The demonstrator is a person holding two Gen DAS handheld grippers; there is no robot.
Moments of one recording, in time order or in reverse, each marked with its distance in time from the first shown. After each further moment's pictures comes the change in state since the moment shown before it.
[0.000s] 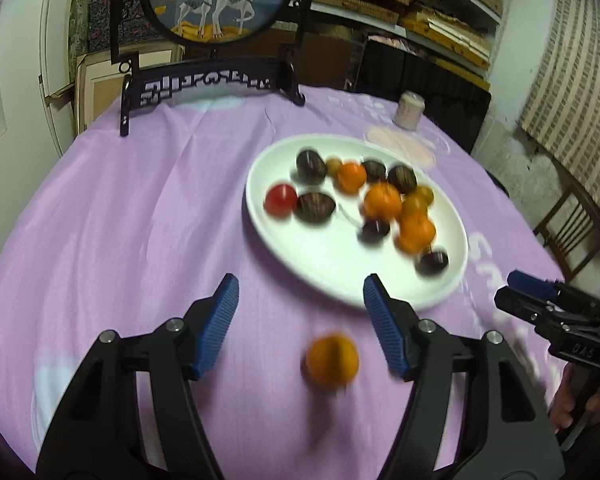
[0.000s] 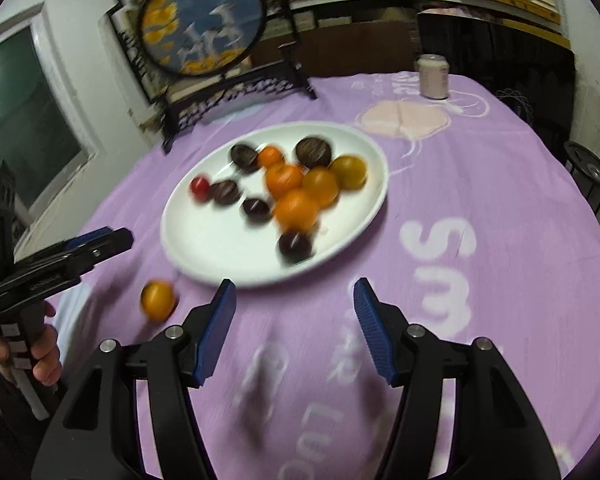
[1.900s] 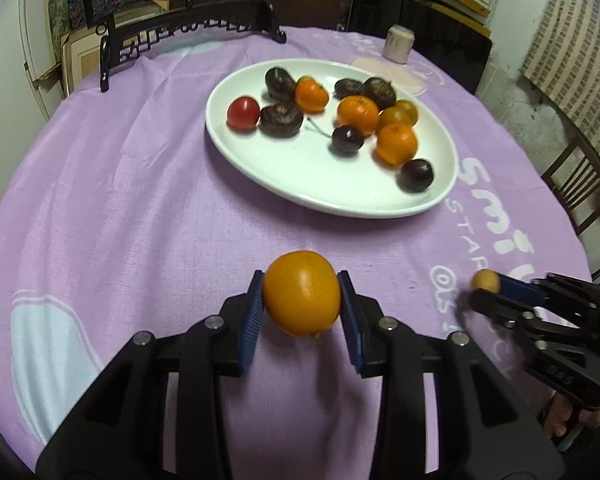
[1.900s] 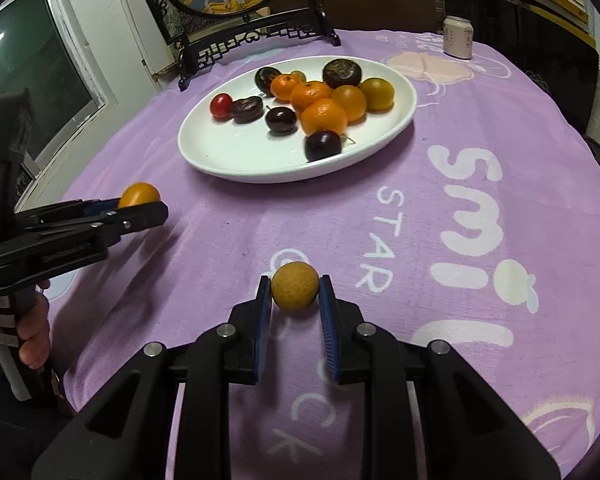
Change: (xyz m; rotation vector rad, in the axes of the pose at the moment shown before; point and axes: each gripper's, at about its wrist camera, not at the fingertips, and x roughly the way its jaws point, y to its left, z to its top) left arm 0.015 -0.036 -0.032 0.048 0.182 0.019; right arm 0.010 0.011 -0.041 -0.057 0.151 0.024
